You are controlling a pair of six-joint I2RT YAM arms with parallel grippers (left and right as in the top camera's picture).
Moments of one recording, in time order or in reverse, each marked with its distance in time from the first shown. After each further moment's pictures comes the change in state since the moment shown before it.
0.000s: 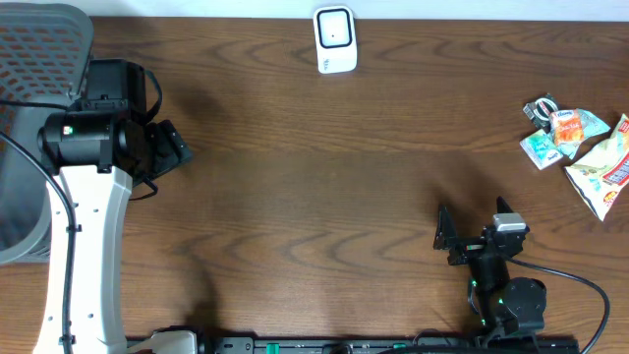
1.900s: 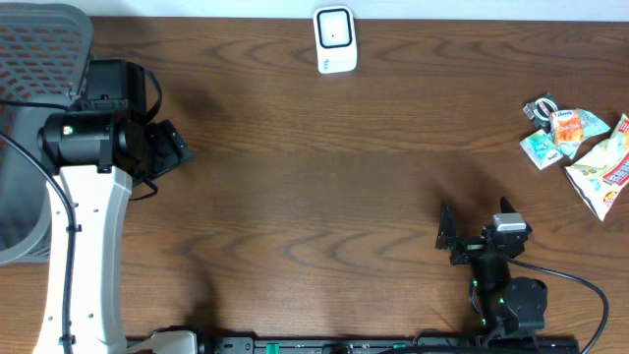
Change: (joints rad) left arm 0.000 0.000 0.000 0.000 0.000 0.000; right arm -0.018 0.000 0.000 -0.003 0.009 -0.037
